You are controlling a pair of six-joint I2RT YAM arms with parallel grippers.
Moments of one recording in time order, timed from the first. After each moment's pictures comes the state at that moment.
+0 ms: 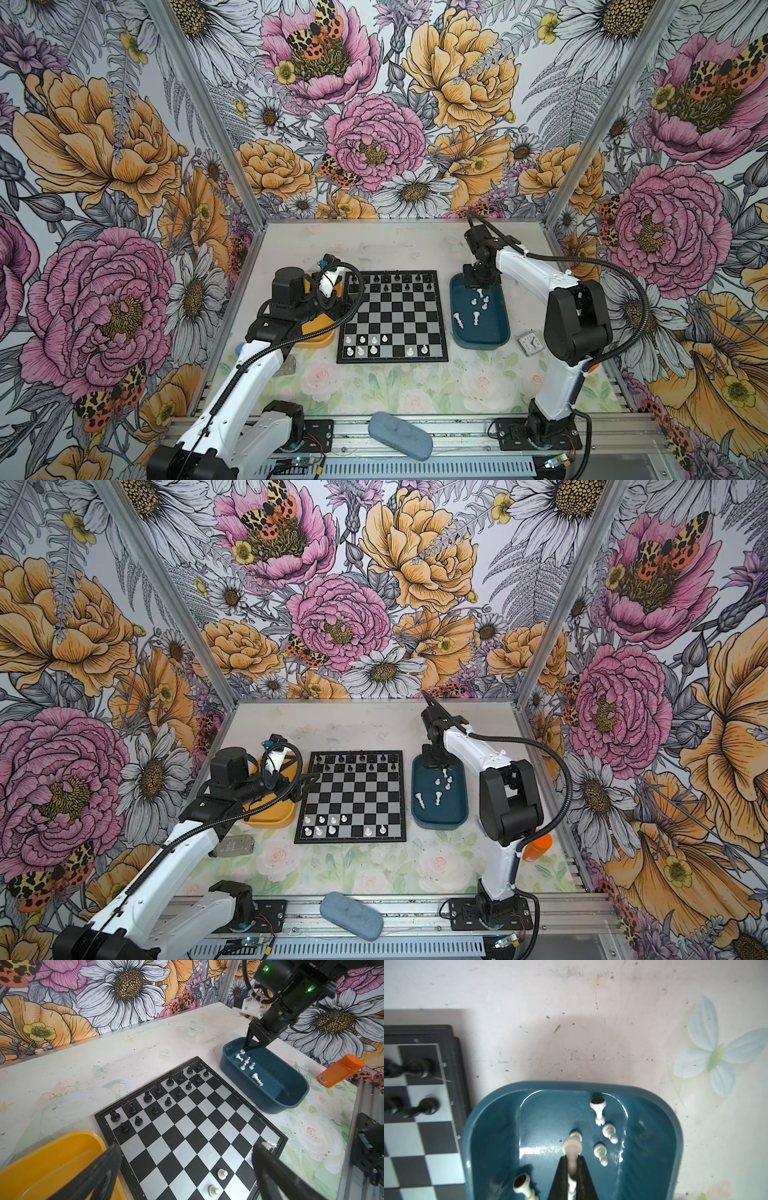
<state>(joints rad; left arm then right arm) -0.19 0.95 0.72 -0.24 0.53 0.11 0.30 1.85 1.49 -0.96 0.11 0.28</state>
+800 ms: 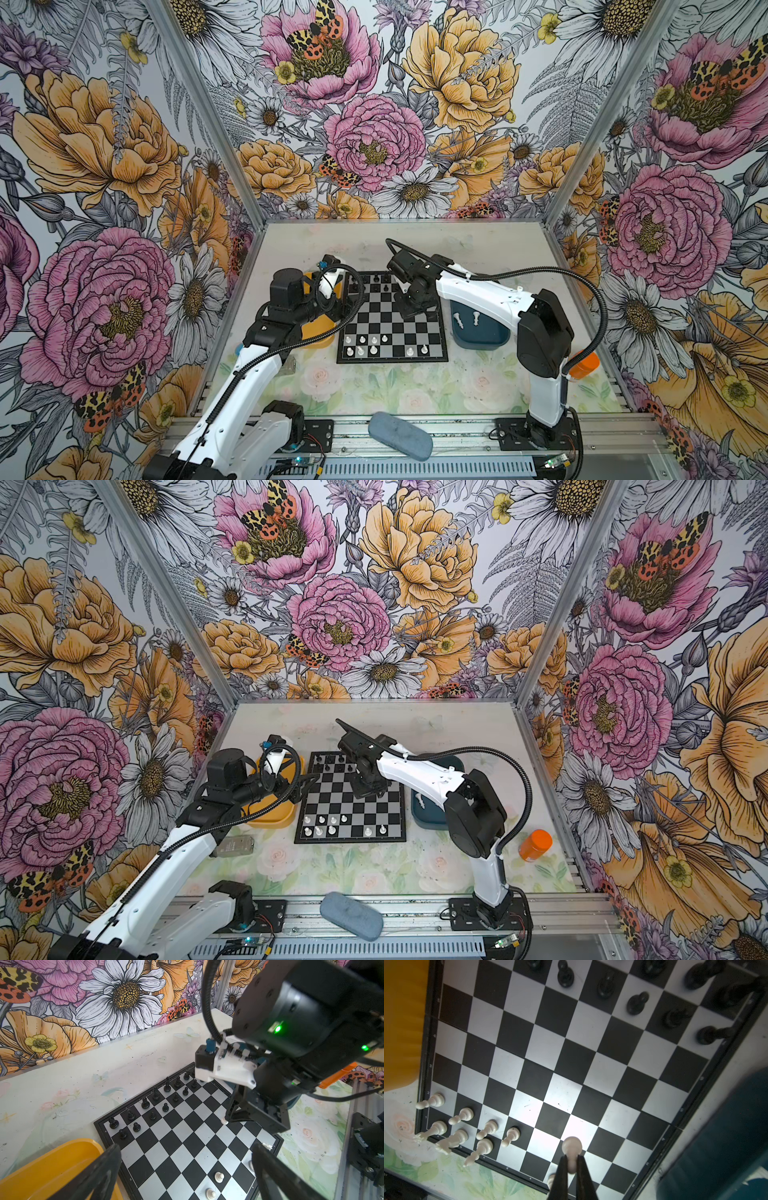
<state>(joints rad) -0.21 0.92 0.72 -0.23 0.54 0.11 0.81 1.97 1.67 -1.04 -0.03 0.42</state>
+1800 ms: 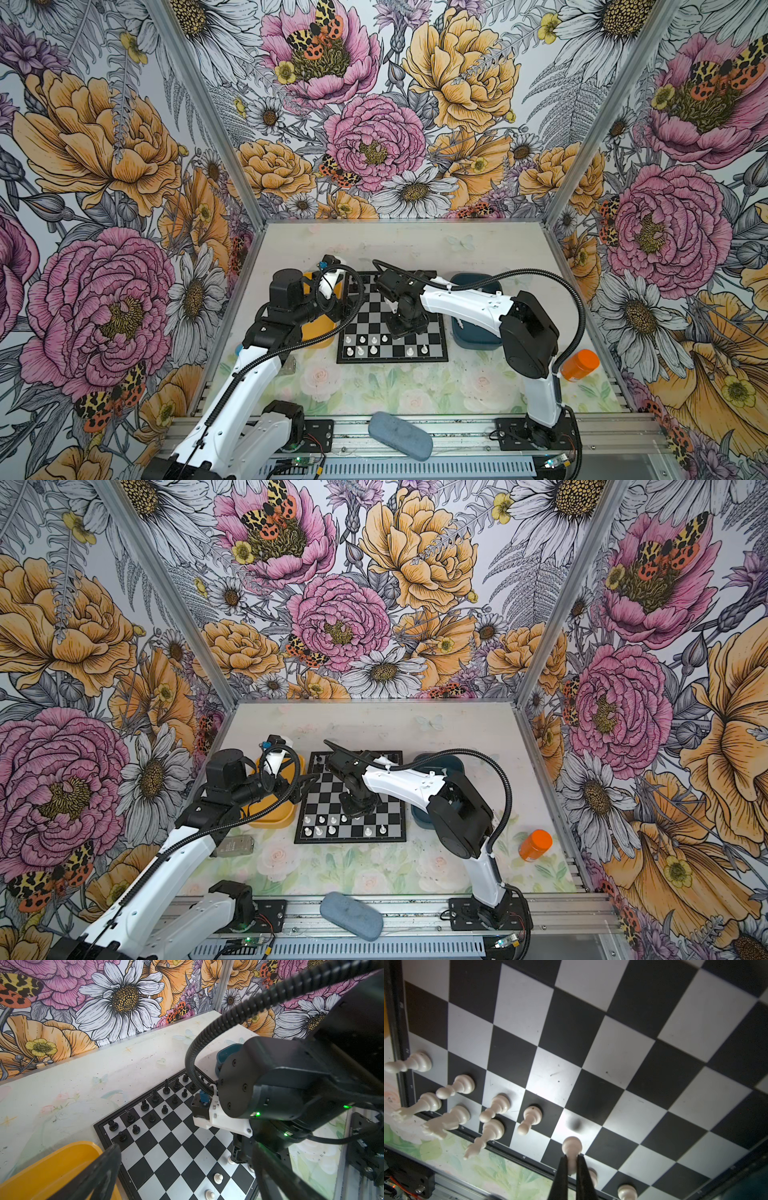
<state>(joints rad) -0.21 0.90 0.72 -0.23 0.54 0.11 0.90 2.02 1.62 -1.04 -0.13 0.49</state>
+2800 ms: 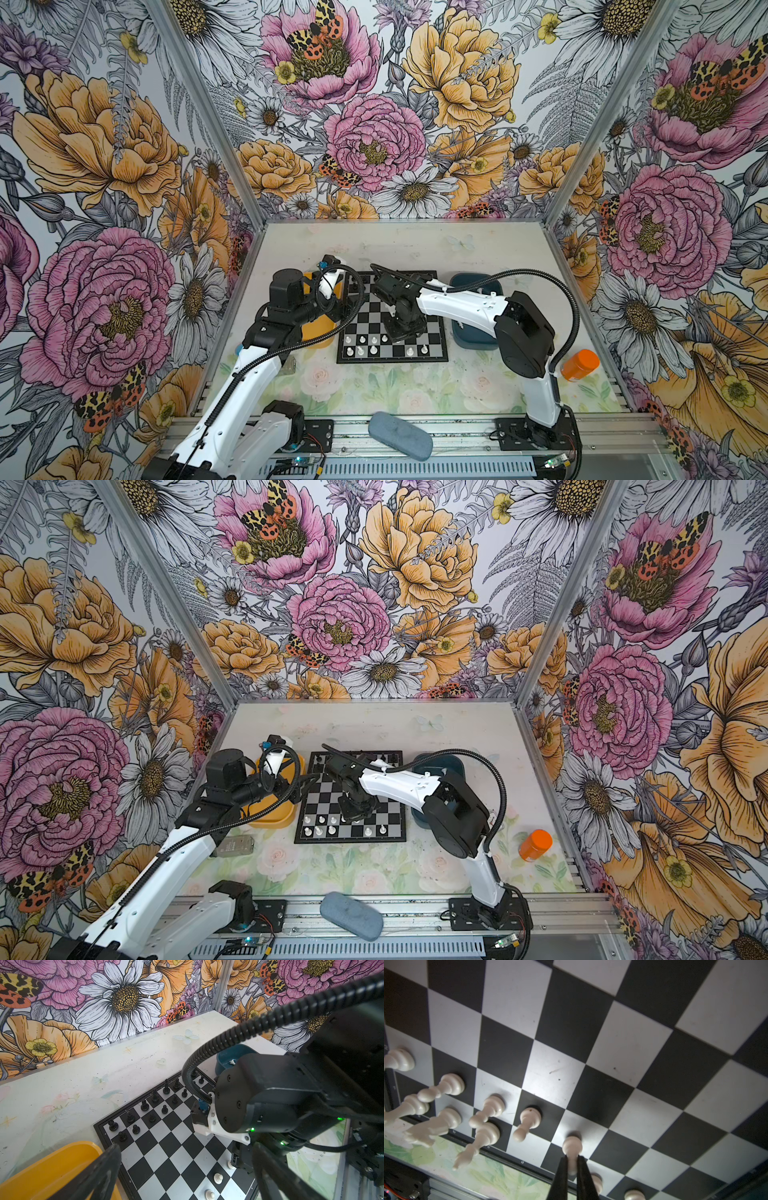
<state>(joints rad) -0.21 0.90 0.72 -0.23 0.54 0.11 0.91 2.04 1.62 -1.04 -0.13 0.52</state>
